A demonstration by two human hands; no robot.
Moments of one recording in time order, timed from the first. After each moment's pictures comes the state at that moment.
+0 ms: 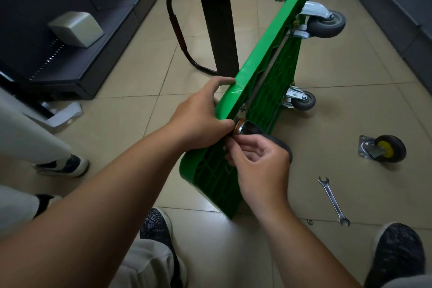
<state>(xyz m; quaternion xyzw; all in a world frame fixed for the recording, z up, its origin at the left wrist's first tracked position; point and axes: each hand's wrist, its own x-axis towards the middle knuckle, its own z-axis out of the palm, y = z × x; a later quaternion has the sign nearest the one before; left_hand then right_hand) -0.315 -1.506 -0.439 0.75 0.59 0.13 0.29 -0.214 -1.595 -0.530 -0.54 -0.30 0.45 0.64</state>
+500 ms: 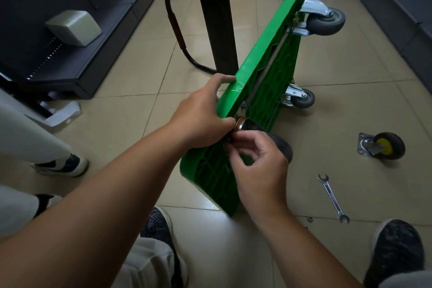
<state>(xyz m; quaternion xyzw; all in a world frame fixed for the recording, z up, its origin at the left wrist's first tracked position) -0.312 -1.506 -0.439 0.77 0.58 0.11 0.25 -0.216 -1.598 -0.542 -0.56 -0.42 0.33 0.64</state>
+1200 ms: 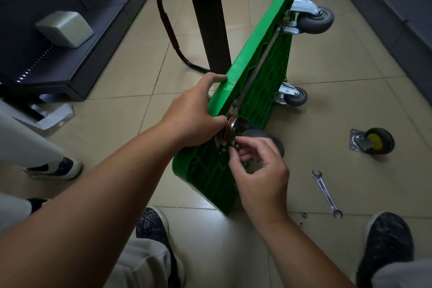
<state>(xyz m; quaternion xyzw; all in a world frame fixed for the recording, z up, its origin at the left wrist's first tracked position) -0.311 -1.508 -0.439 0.77 0.58 0.12 0.25 -0.204 -1.612 -0.561 -0.58 -0.46 0.19 0.65</state>
